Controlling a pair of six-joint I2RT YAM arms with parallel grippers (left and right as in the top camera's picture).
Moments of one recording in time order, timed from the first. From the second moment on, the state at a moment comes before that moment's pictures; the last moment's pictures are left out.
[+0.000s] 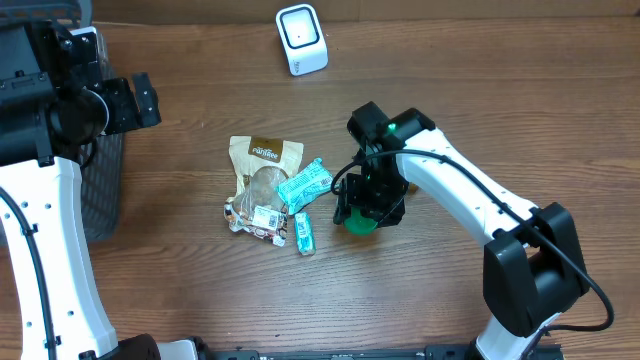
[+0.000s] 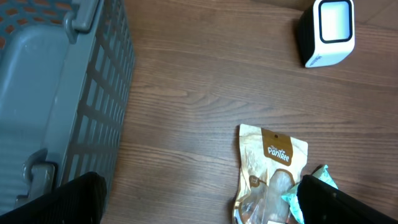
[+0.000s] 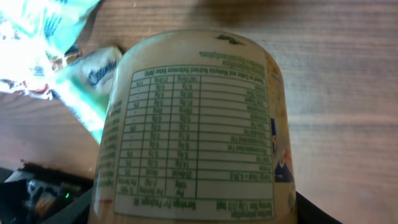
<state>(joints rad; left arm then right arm) 0.23 1.52 1.79 -1.18 0.12 -0.02 0.53 1.87 1.42 -1.21 -0.39 0.56</state>
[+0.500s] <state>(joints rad) 0.23 1.52 1.79 -1.18 0.12 -0.02 0.53 1.87 1.25 -1.04 -0.39 0.55</state>
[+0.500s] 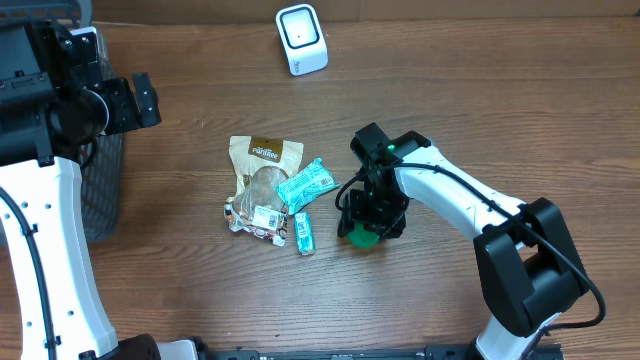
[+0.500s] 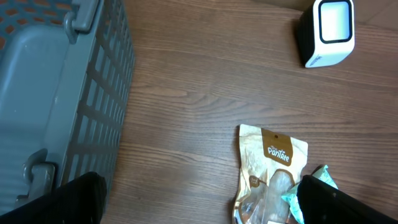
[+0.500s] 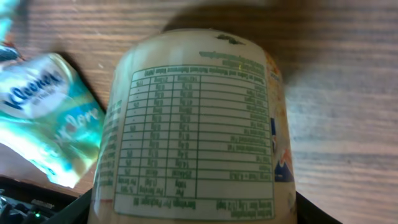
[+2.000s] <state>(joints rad) 0.23 1.52 1.79 -1.18 0.12 -0.02 0.55 1.87 1.29 -0.96 -0.10 0.66</state>
